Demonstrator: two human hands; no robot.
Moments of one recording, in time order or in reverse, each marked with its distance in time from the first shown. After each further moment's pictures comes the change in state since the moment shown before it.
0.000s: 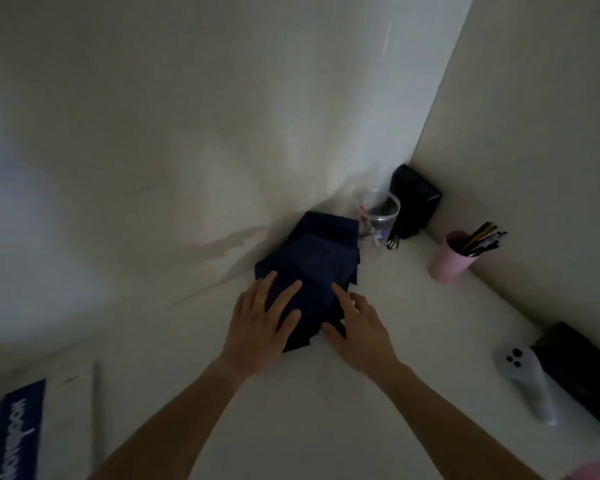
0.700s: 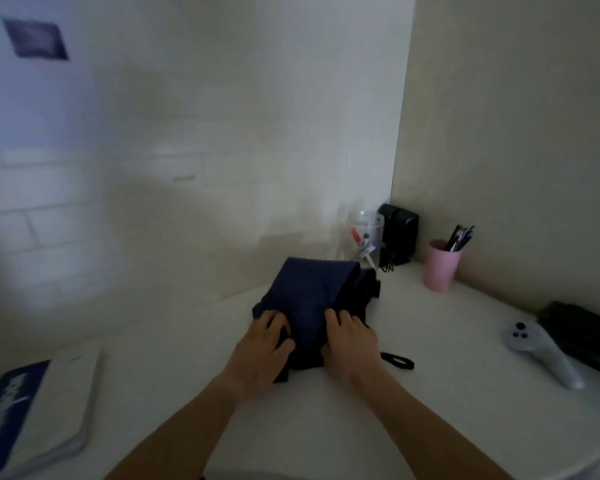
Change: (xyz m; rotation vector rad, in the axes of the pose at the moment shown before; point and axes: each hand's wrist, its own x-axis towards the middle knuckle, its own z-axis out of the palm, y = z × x) left_hand -0.094 0.002 0.056 -0.043 0.155 0.209; right_hand -0.072 -0.005 0.083 -0.384 0.382 -0.158
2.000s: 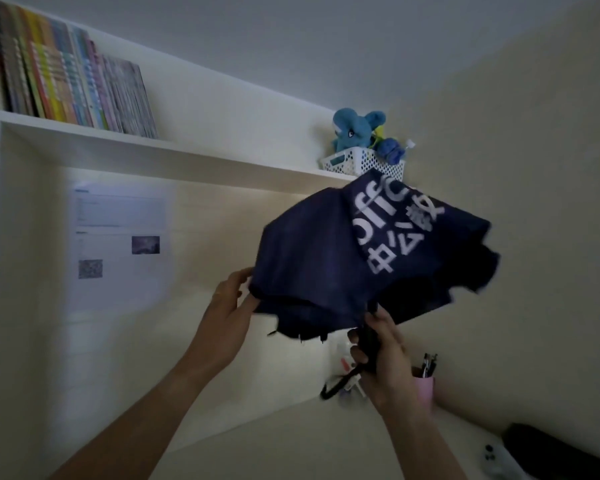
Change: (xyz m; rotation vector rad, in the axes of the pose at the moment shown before) left_hand -0.026 0.116 -0.327 -0.745 0.582 -0.053; right_hand -0.018 -0.034 -0.271 2.220 0.364 0.038
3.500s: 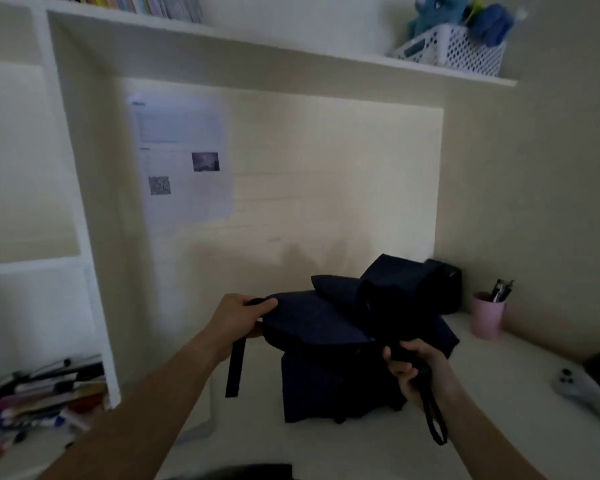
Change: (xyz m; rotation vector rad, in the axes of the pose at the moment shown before) left_hand -0.067 -0.128 -0.061 -0.047 -0.003 -0.622; right_hand -0.040 0.113 -0.124 0.179 -0.036 0.870
